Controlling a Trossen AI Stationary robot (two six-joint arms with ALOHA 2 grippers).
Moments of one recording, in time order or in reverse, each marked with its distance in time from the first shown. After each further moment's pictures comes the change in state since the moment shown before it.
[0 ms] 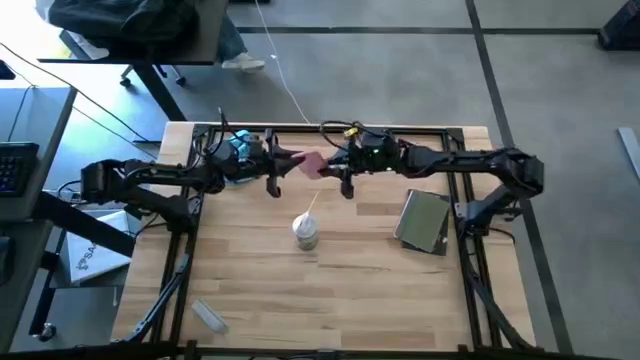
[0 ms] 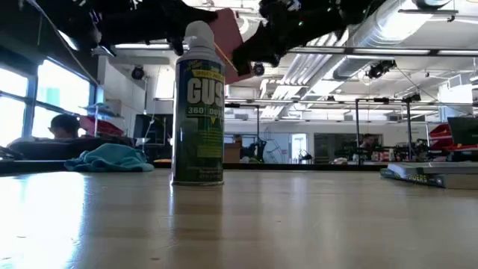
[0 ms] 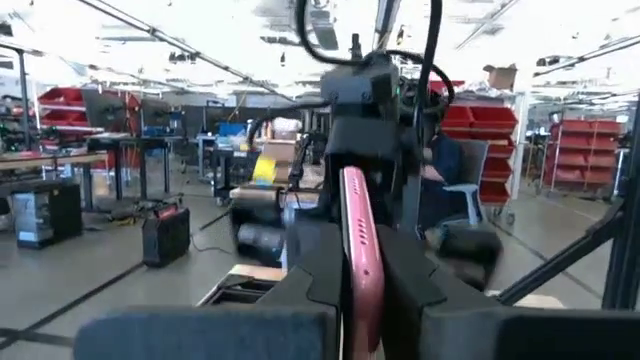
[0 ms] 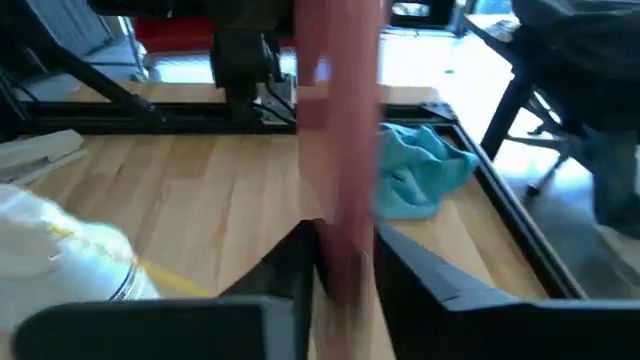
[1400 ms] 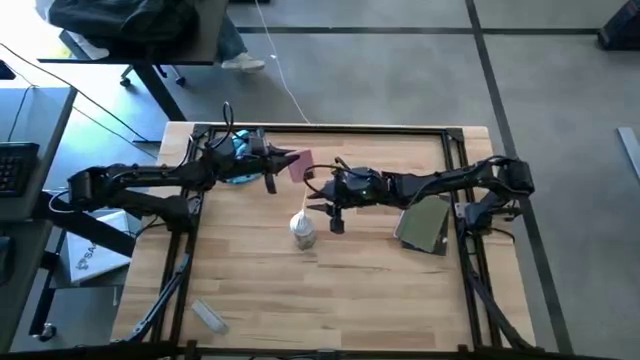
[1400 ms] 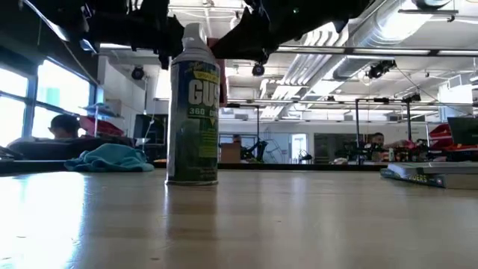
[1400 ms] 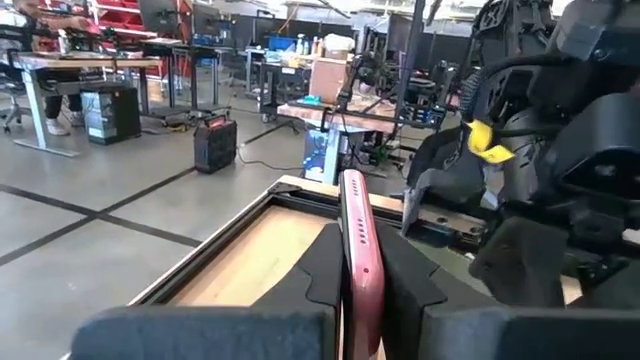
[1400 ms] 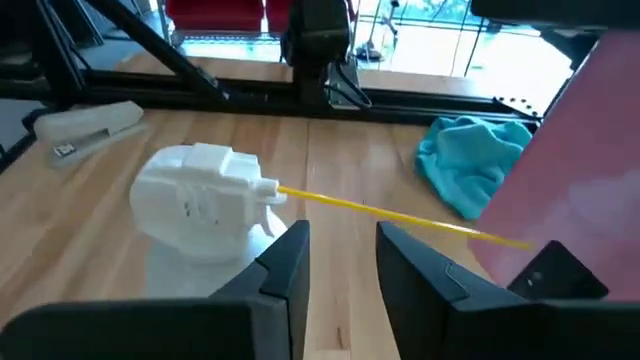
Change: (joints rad) left arm 0.048 -0.107 -0.002 -0.336 -0.096 -0.018; right arm 0.260 0.165 0.000 0.172 0.172 0.026
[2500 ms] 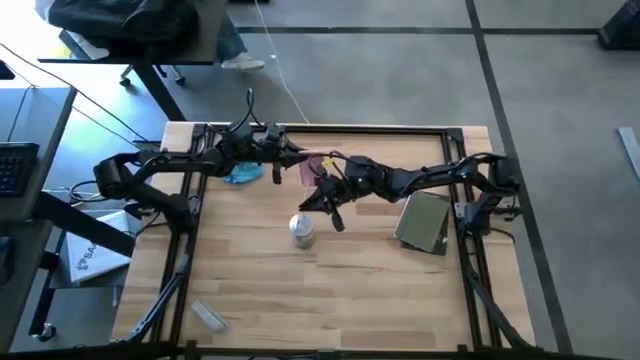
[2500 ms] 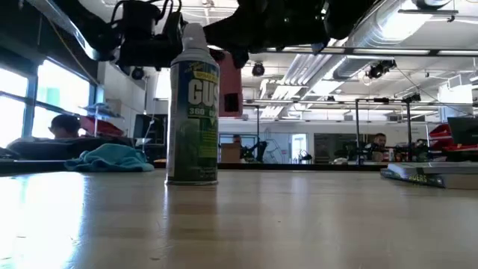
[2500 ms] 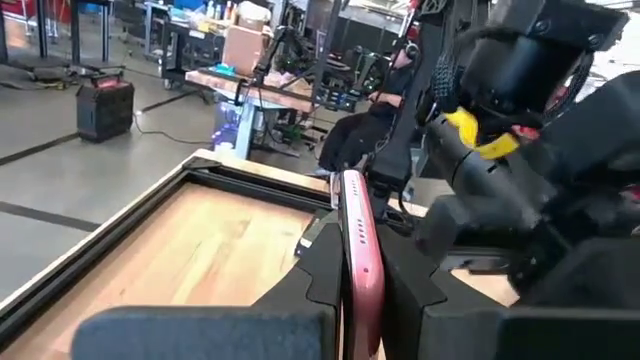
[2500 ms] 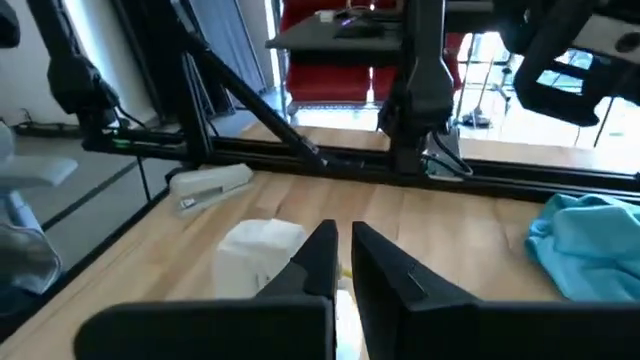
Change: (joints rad) left arm 0.164 0.287 0.100 0.170 0.434 -0.131; right arm -0.094 0.101 0.000 0.260 -0.405 0.057
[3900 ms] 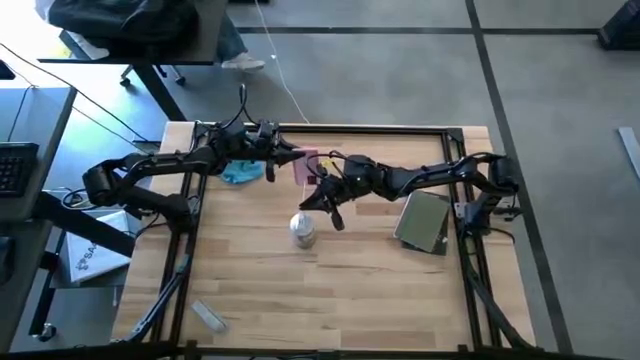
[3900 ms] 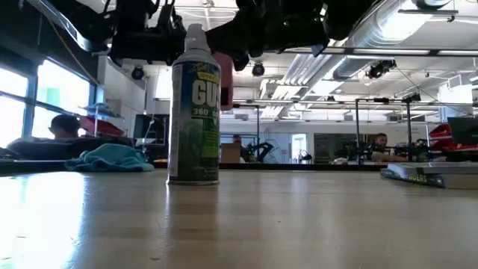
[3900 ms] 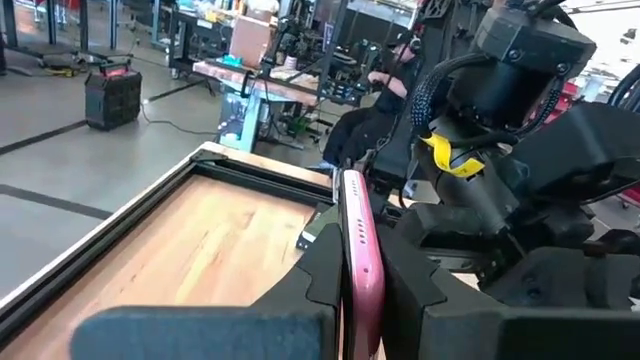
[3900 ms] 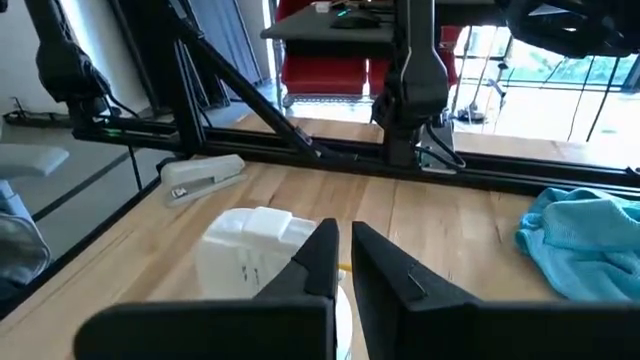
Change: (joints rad) left arm 0.027 -0.103 0.000 -0.142 0.009 -0.007; right arm 0.003 0.006 0.003 -0.055 0.001 -0.038
